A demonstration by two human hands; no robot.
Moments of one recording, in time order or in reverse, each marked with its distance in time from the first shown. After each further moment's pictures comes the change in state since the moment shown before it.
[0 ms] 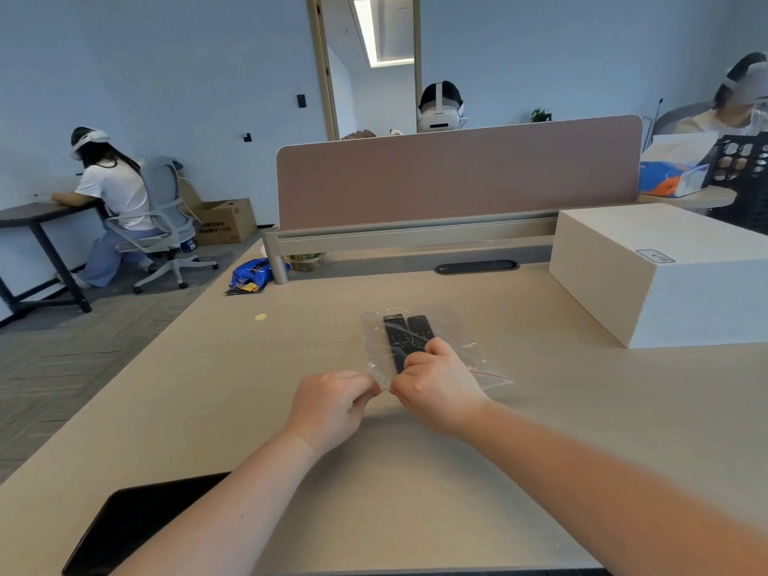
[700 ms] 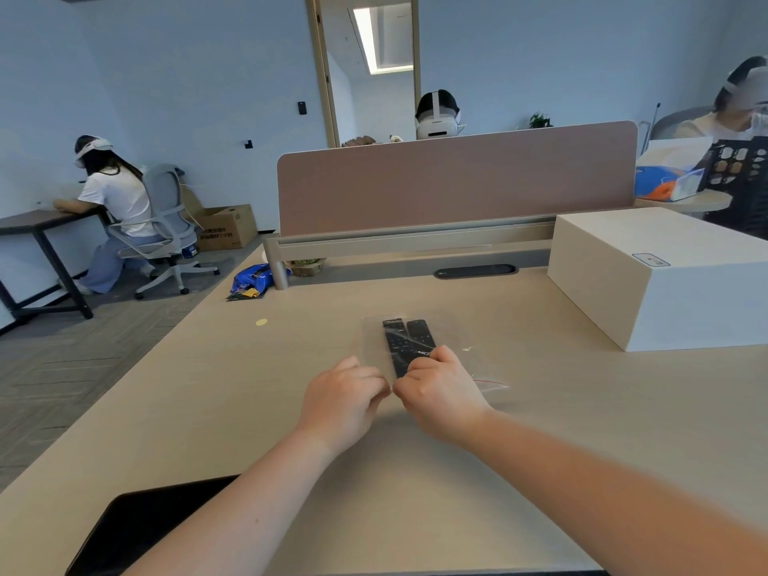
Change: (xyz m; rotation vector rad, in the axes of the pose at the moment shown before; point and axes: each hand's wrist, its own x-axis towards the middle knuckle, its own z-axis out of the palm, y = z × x) left_hand 0.010 0.012 -0.002 0.094 -0.050 0.076; right_hand -0.007 0.002 0.002 0.037 0.030 0.048
